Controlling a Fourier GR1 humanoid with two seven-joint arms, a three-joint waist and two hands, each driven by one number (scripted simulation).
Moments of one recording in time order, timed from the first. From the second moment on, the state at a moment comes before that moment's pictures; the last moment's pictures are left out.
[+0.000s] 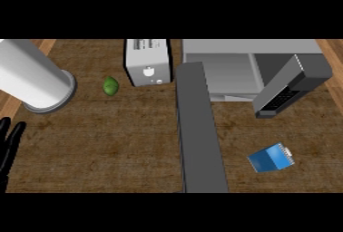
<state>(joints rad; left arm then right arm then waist) 0.28 0.10 0.11 -2.28 0.34 -0.15 0.08 0.29 -0.24 -0.35 -2.25 -0.57 0.36 0.09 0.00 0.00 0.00</state>
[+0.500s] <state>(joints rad) 0.45 0.09 0.20 -2.34 0.43 -0.28 0.03 0.27 -0.17 -0.35 -2.06 -0.37 0.41 -0.02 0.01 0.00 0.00</state>
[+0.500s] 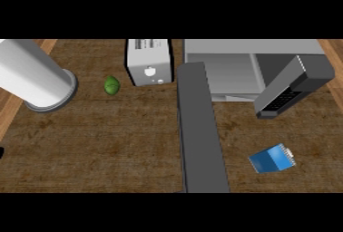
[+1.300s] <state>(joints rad) 0.57 0.07 0.30 -2.35 0.48 -0.39 0.03 0.20 -0.15 -0.36 -1.50 -0.03 0.40 -0.40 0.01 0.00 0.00</state>
